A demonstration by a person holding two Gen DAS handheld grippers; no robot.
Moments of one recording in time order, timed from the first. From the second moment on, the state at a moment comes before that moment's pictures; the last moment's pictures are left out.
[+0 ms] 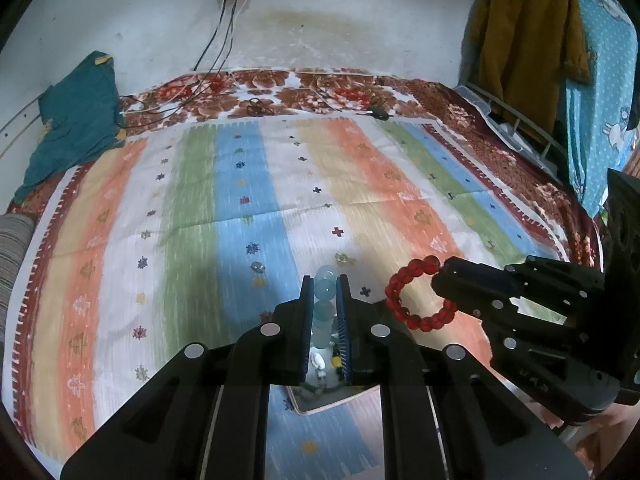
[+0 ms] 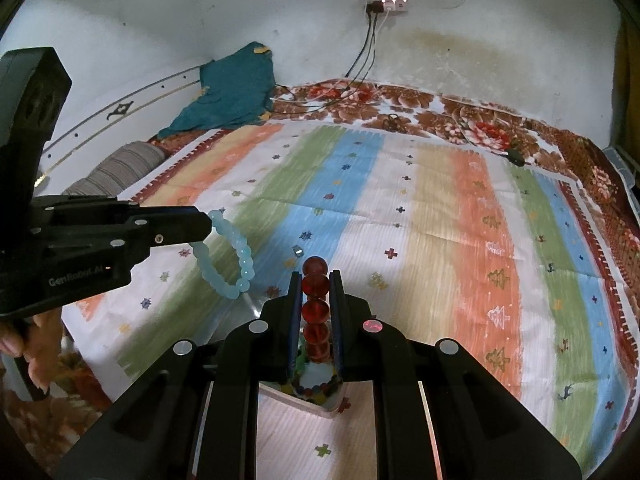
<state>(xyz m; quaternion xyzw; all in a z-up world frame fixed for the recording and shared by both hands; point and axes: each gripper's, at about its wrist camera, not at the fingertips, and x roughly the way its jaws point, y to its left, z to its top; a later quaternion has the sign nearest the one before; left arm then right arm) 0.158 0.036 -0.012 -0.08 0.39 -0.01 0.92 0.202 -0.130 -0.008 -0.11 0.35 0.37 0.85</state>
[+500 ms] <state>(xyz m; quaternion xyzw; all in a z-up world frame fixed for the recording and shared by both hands) 0.141 0.050 -0.013 -0.11 0.40 0.03 0.91 0.206 -0.145 -0.015 -0.11 0.38 0.33 0.86</state>
